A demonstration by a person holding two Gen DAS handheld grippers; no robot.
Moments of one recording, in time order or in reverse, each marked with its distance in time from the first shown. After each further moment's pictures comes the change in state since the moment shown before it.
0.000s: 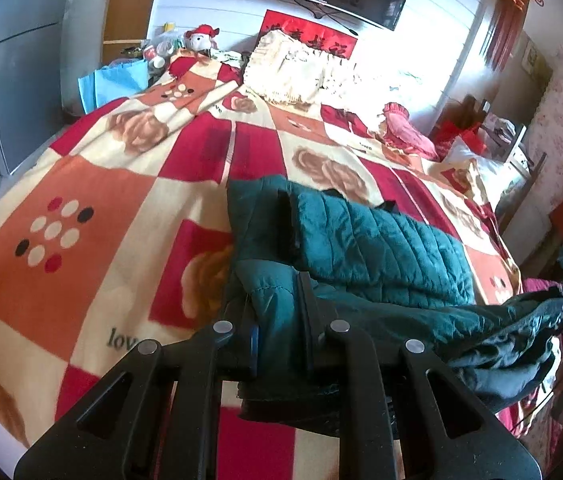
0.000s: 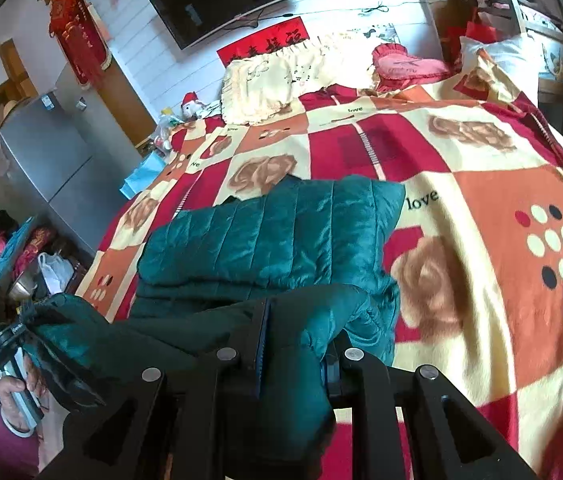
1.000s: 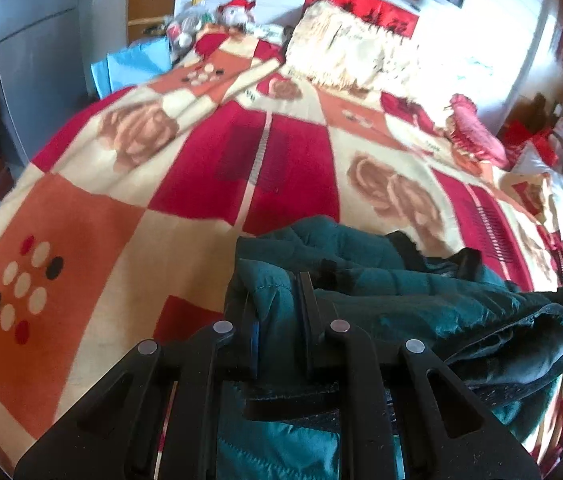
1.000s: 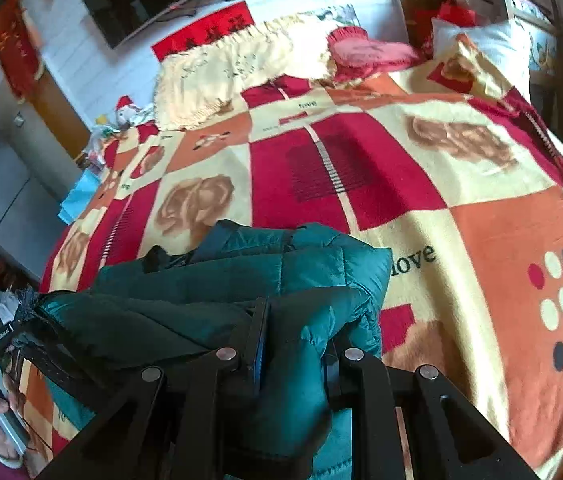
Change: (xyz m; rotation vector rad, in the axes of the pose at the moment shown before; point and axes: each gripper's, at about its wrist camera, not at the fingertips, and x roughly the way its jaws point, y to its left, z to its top) left arm 0.169 0.005 0.093 -0.069 0.102 0.199; right arm 0.123 -0.042 0.105 0.110 0.061 -0.167
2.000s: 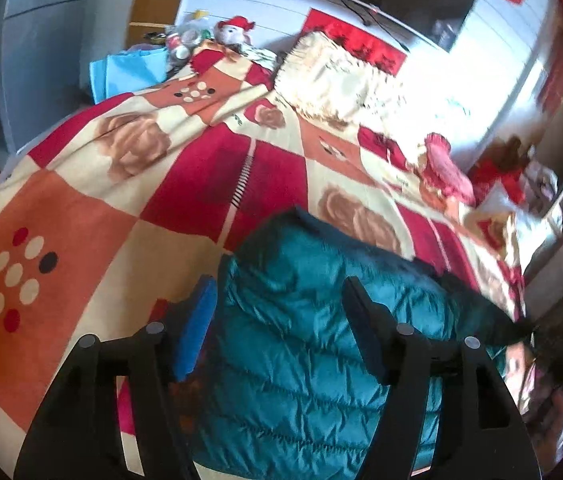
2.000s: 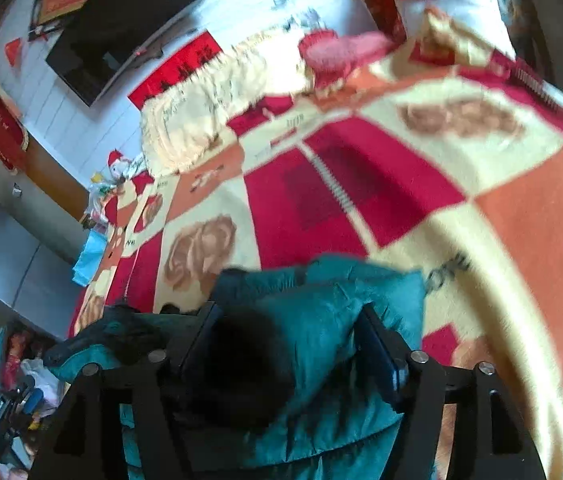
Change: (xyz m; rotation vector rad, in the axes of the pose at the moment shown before) left arm -0.052 0.009 0.003 -0.068 -0.085 -0.135; right arm 0.012 -0.004 0.022 0.177 -0.128 0.061
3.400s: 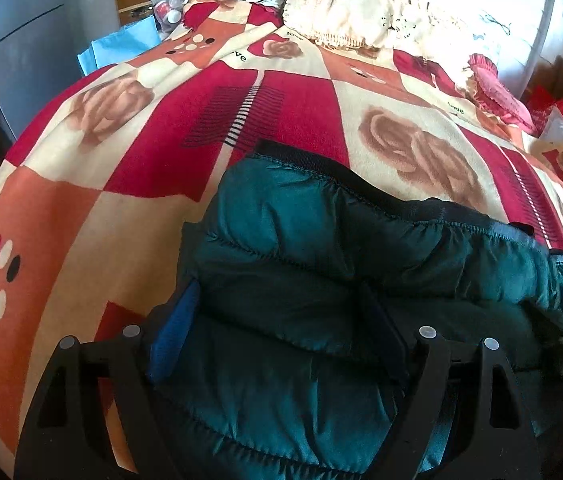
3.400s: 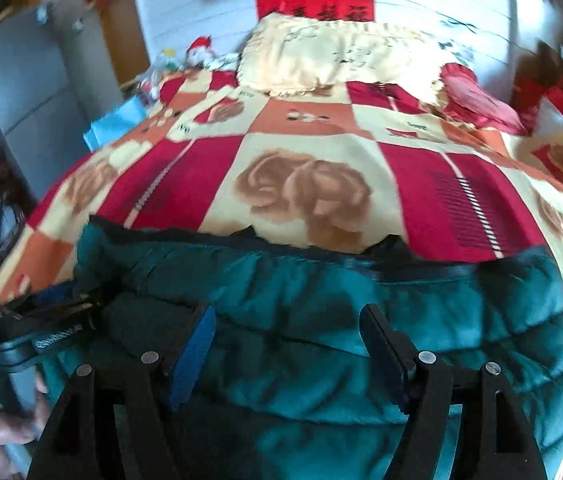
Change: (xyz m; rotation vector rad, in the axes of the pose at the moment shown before) left arm 0.136 -0.024 -0.025 0.128 0.151 0.222; right arm 0.110 0.177 -0.084 -0.550 0.132 -0.063
